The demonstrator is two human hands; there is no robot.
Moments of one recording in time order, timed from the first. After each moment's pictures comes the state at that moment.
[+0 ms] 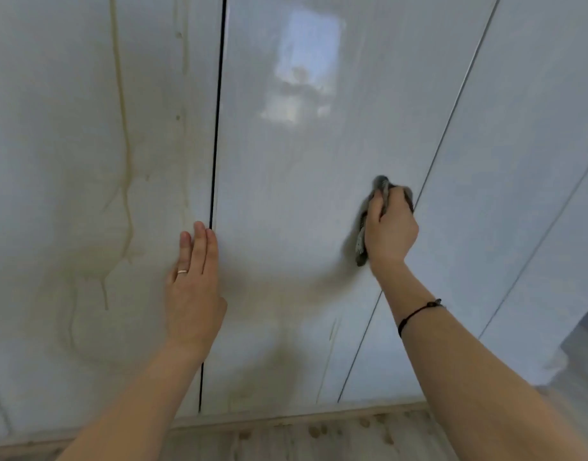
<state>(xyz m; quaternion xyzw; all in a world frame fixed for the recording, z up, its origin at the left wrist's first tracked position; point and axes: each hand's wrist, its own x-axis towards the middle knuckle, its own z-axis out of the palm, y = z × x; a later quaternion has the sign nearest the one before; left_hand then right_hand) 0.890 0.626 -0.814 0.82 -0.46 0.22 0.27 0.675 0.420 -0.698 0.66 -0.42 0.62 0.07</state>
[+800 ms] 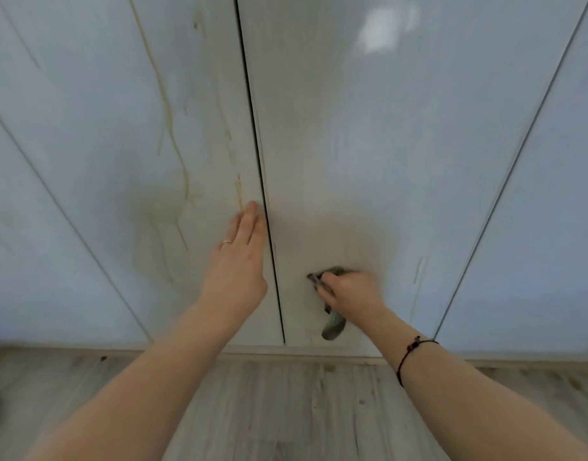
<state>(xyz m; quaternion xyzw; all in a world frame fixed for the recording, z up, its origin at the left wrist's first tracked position) 0.891 0.677 -0.839 0.85 -0.50 0.14 0.13 0.754 0.489 -0.950 0.94 -0.20 0.26 0.07</state>
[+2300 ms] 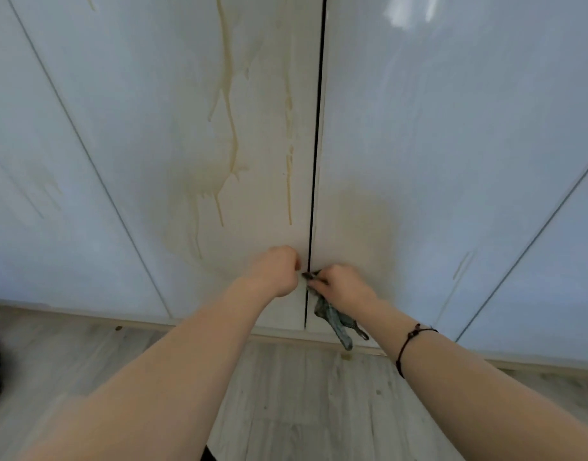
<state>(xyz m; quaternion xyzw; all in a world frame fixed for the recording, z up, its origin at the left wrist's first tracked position) 0.940 0.653 -0.896 0.86 -0.48 -0.11 0.11 0.820 0.533 -0.958 0.94 -0.26 0.06 -0.20</state>
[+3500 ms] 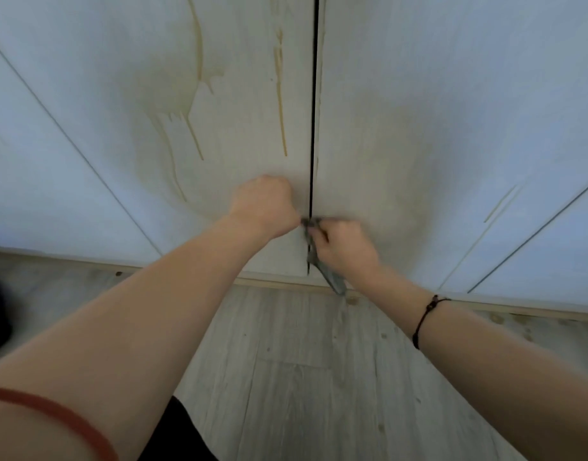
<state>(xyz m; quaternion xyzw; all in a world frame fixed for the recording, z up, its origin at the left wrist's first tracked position) 0.953 0.640 -0.905 0.88 -0.47 0.03 0.04 0.824 0.545 -0.996 0.93 -0.29 0.18 -0.17</state>
